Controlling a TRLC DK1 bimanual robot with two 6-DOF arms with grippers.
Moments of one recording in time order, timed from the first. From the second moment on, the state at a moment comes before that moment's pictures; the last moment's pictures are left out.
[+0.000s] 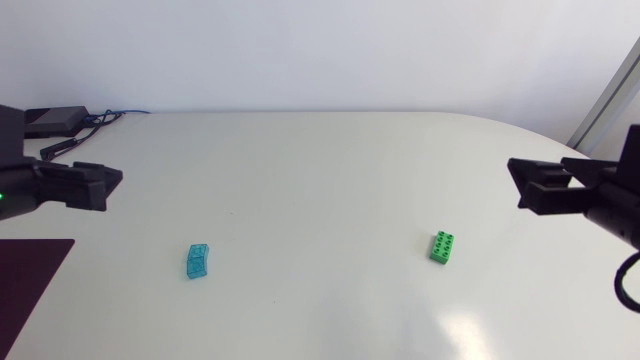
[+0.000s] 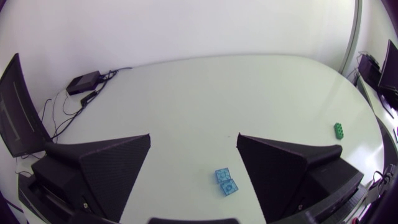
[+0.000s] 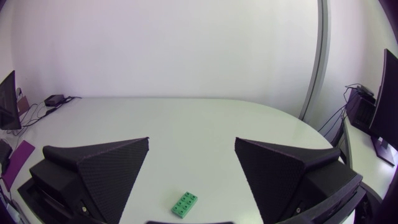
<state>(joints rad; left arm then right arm) 0.01 0.81 0.83 -0.61 0.01 0.14 0.03 0.62 0.62 -0.24 -0.04 0.01</state>
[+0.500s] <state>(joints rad) 0.01 1.27 1.08 -0.94 0.19 0.28 -0.05 1.09 0.99 -0.66 -0.26 0.02</state>
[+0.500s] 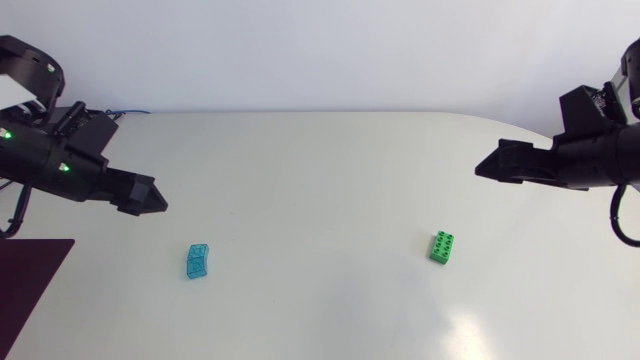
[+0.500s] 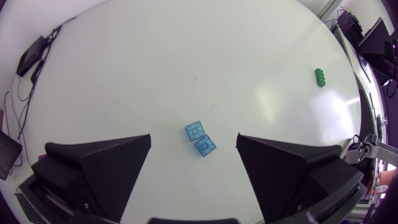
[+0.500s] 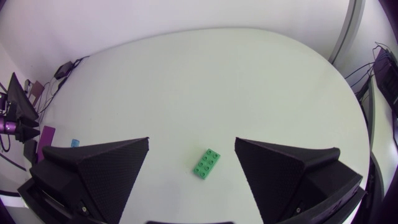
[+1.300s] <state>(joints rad) -0.04 1.37 0.85 -0.87 -0.30 0.18 -0.07 1.31 1.00 -0.90 -0.21 -0.25</state>
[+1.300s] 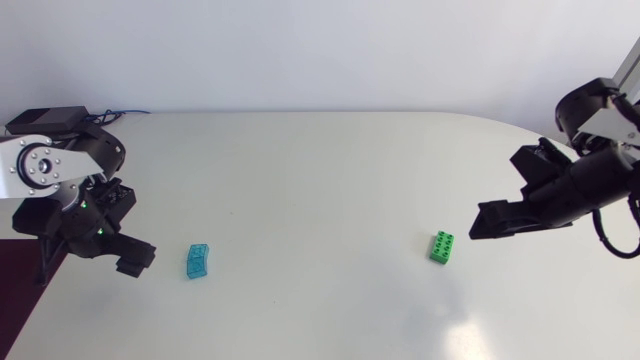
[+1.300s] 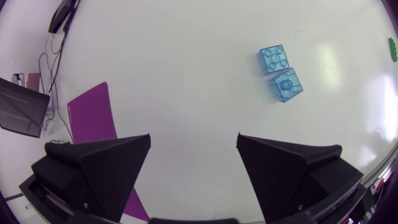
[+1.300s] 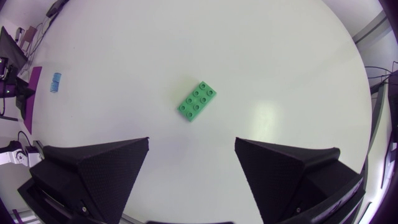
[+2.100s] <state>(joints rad) -0.14 1.30 0.81 -0.54 -0.10 0.31 0.04 1.37 0.76 -0.60 -0.15 -0.26</state>
